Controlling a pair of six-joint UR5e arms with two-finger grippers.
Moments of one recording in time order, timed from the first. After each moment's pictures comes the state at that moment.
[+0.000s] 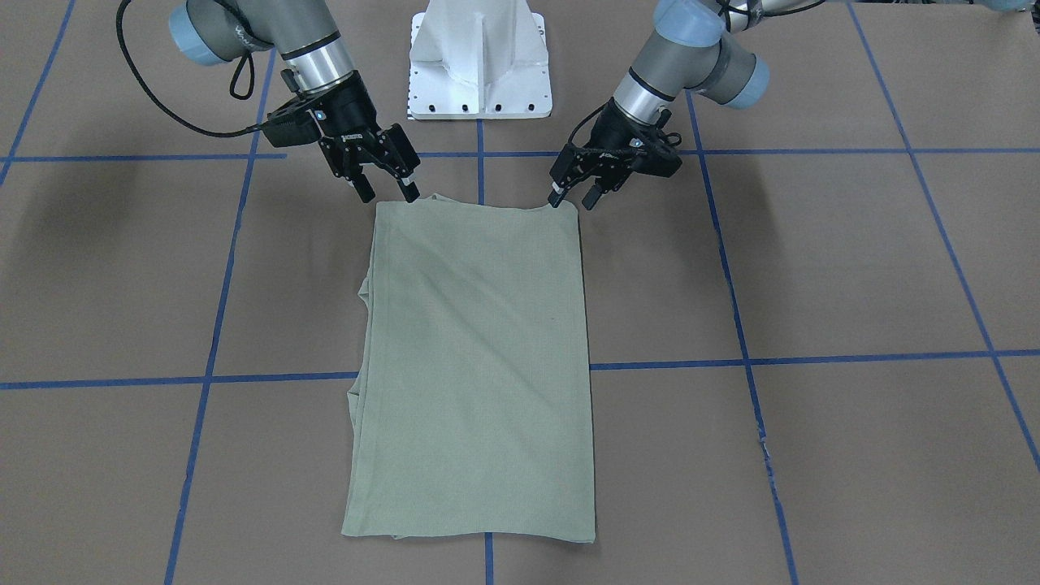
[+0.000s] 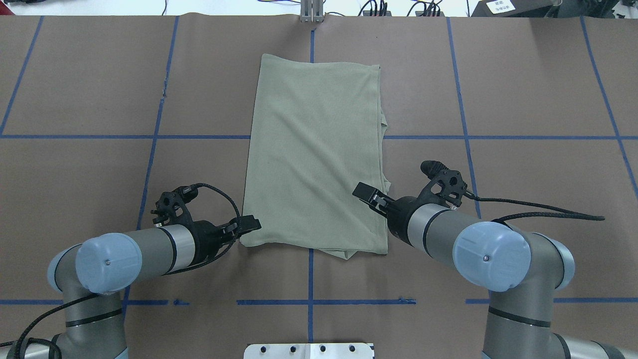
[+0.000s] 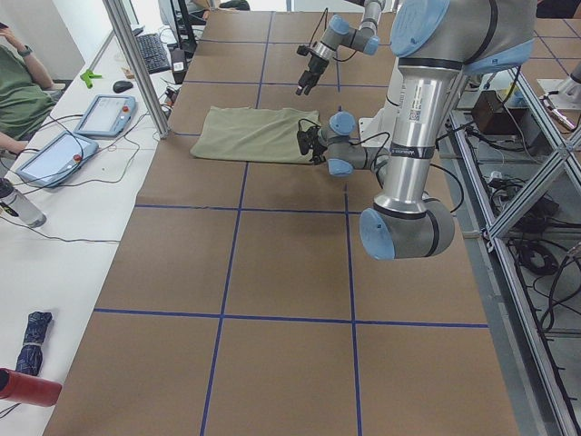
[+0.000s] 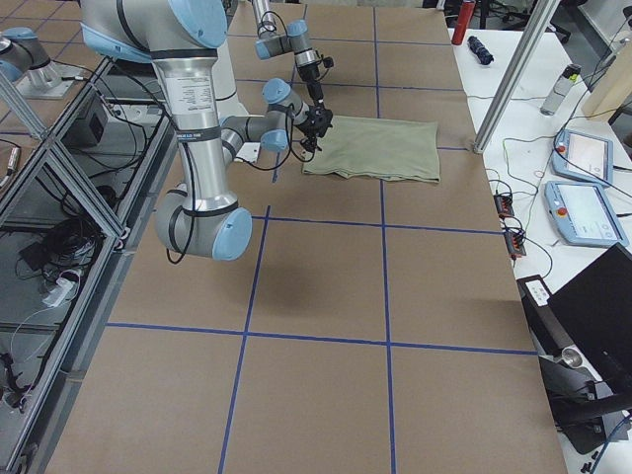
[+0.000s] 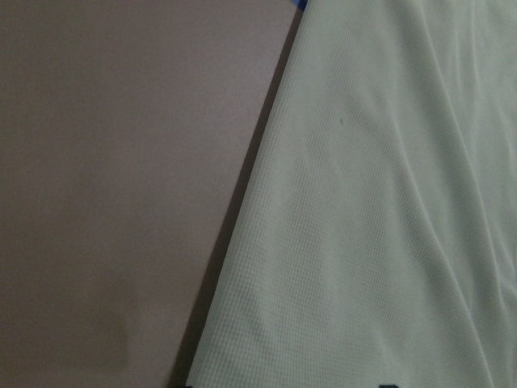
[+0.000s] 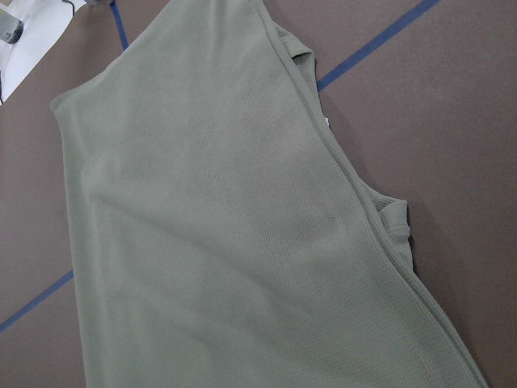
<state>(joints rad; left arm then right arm) -0.30 -1.81 -1.79 -2.41 -1.51 -1.77 0.31 -1.32 2.00 -1.06 1.36 1.87</state>
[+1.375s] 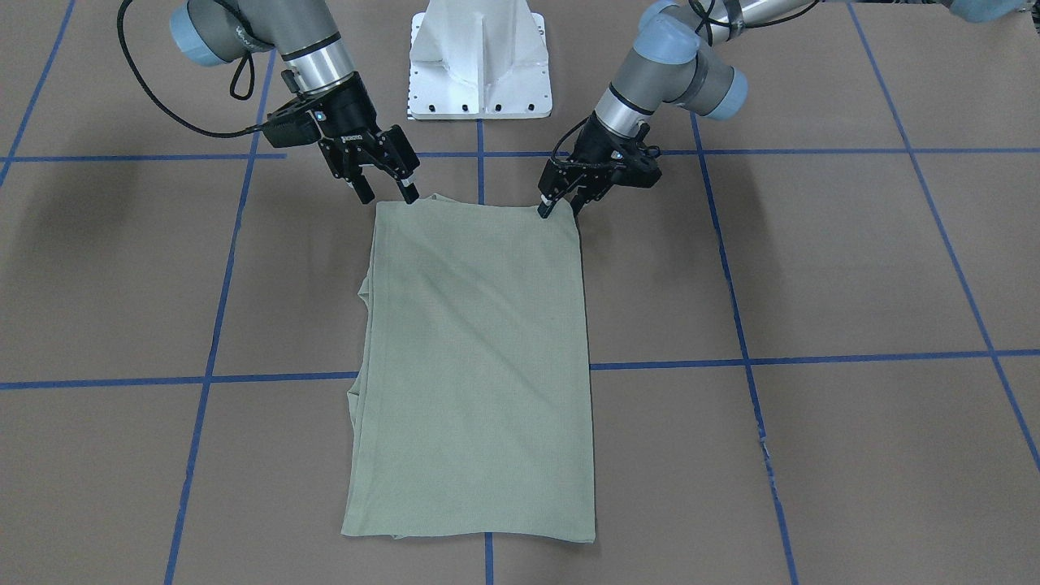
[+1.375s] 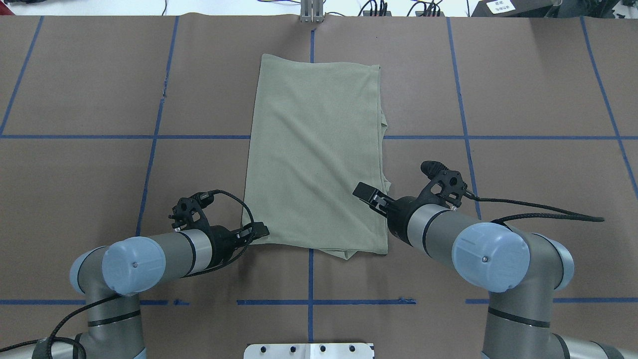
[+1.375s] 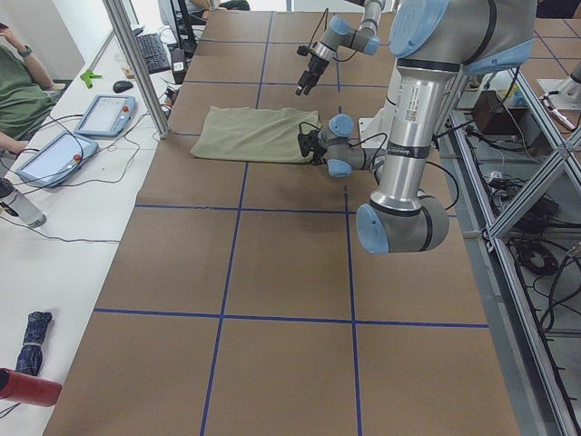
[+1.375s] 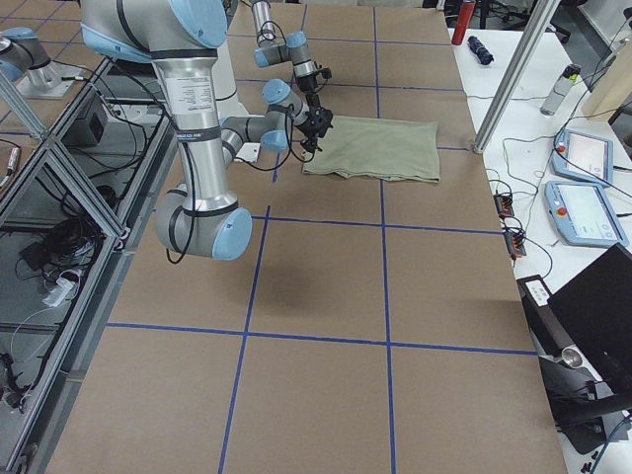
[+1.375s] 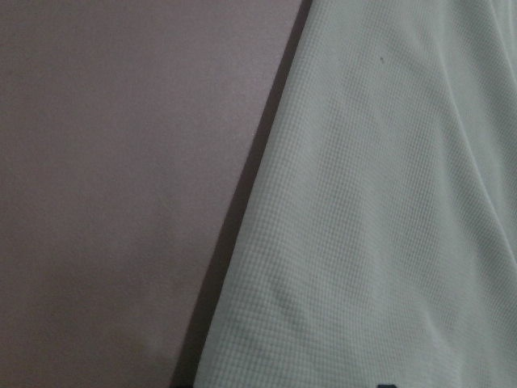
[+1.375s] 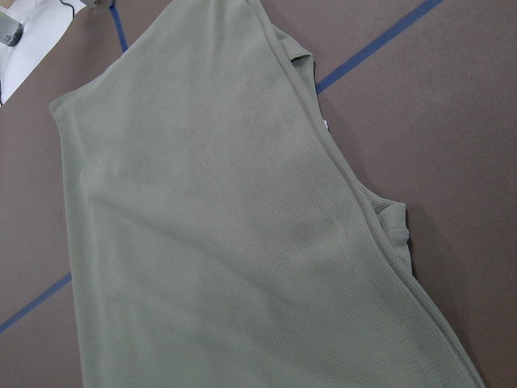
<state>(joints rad) -0.29 -1.87 -1.72 -2.41 -1.51 -1.77 0.31 -1.32 1.99 -1.06 1.35 1.87</state>
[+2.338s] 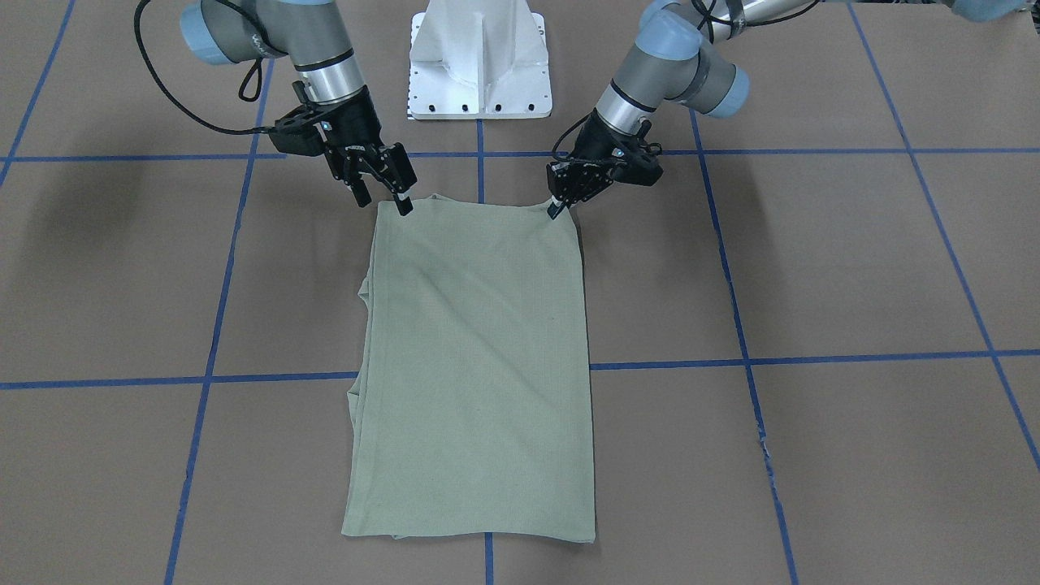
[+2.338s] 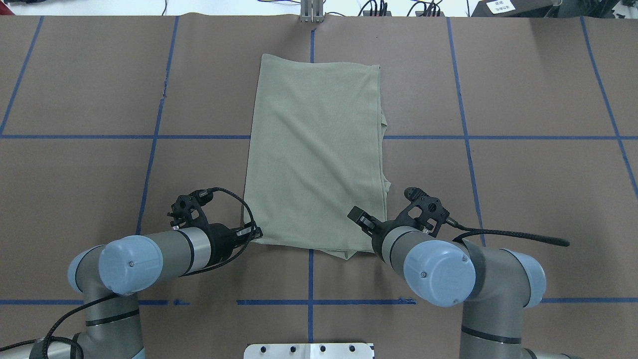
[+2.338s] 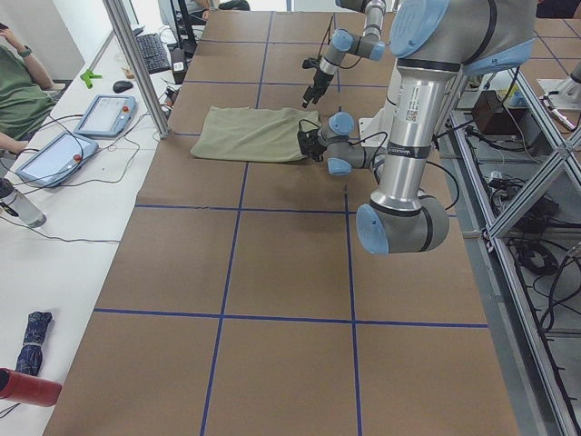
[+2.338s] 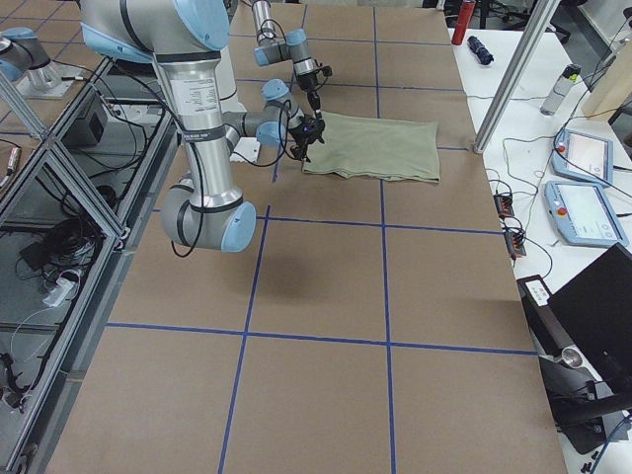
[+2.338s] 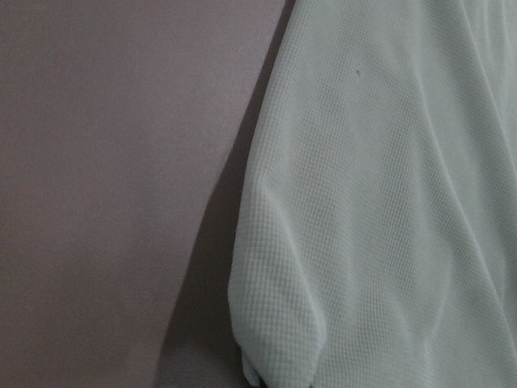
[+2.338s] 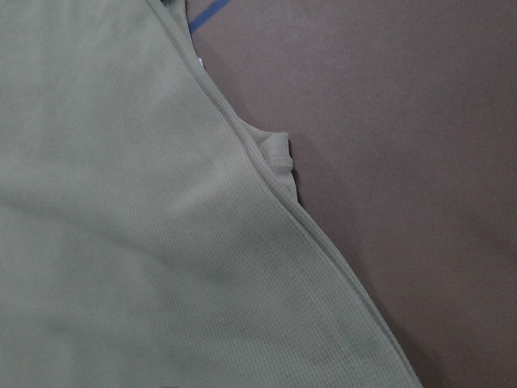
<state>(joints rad) -0.29 -1.86 -1.74 -2.41 -1.50 -1.76 0.23 -1.23 1.93 -1.34 1.35 2.04</state>
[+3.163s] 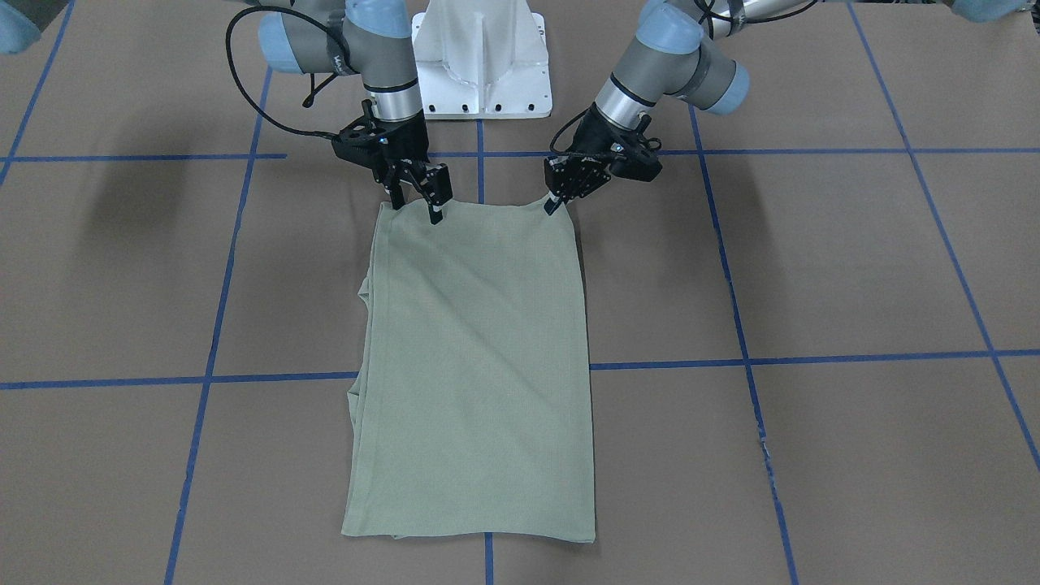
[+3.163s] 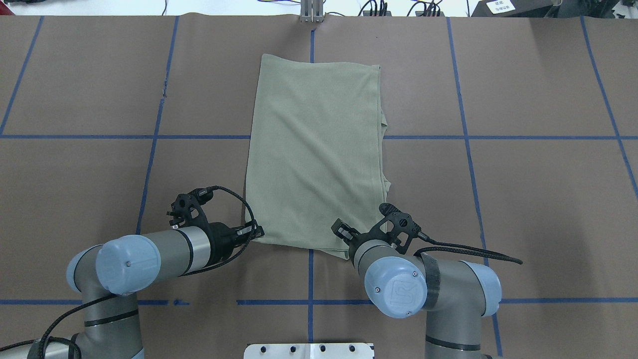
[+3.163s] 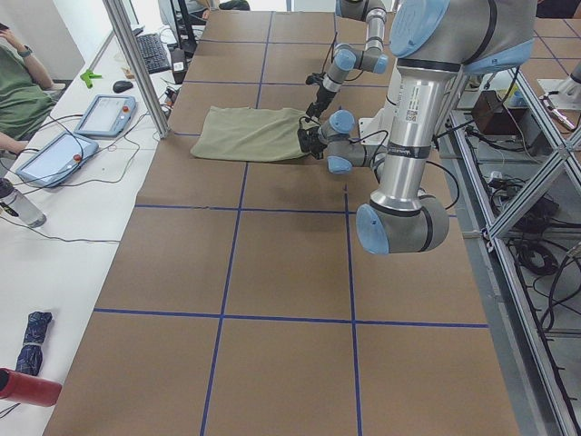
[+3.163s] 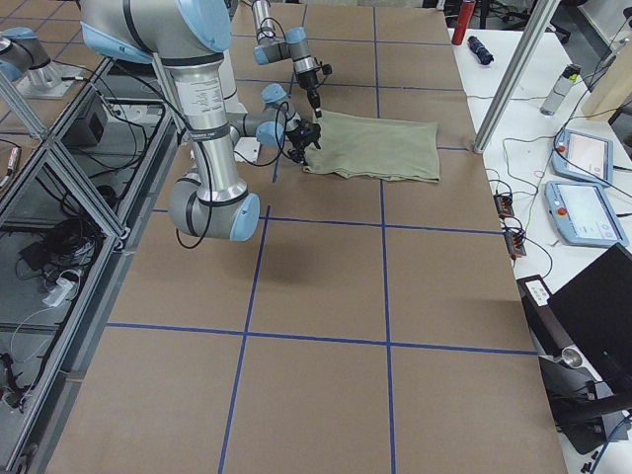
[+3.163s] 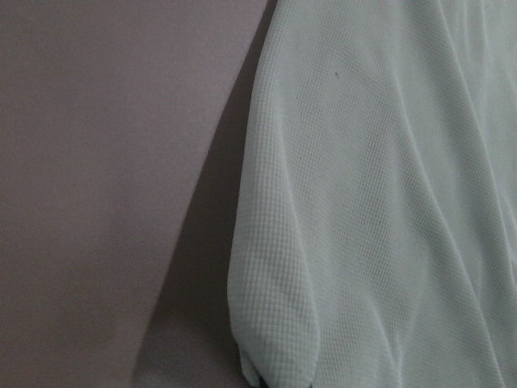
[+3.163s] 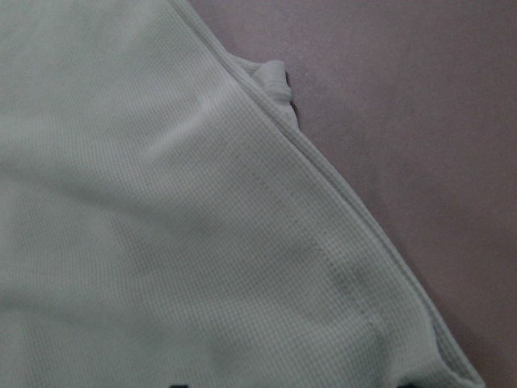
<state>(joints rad) -0.29 -1.86 -1.76 -2.41 -1.50 -1.76 0.19 -1.14 1.81 -1.35 1.29 2.09</state>
